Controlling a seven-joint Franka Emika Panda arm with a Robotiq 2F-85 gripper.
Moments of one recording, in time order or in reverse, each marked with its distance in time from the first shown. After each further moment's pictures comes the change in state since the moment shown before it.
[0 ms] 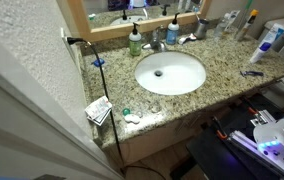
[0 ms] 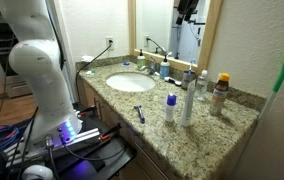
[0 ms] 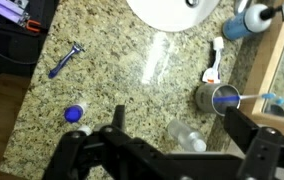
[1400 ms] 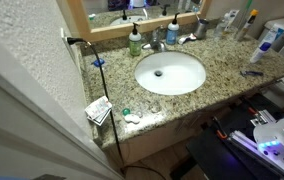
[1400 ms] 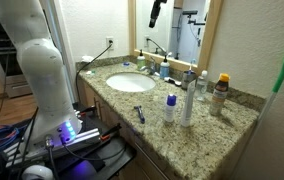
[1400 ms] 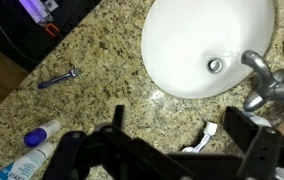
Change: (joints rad) arm 0.223 -0.093 0.182 -0.133 -0.138 -0.009 -0.020
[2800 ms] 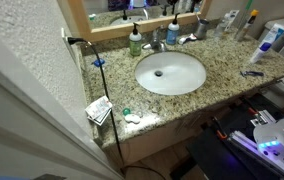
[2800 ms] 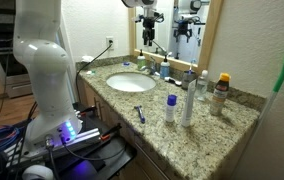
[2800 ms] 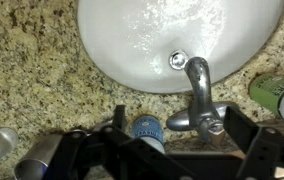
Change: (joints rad) arm 0.234 0.373 0.157 0.169 -0.185 0.306 -0.090
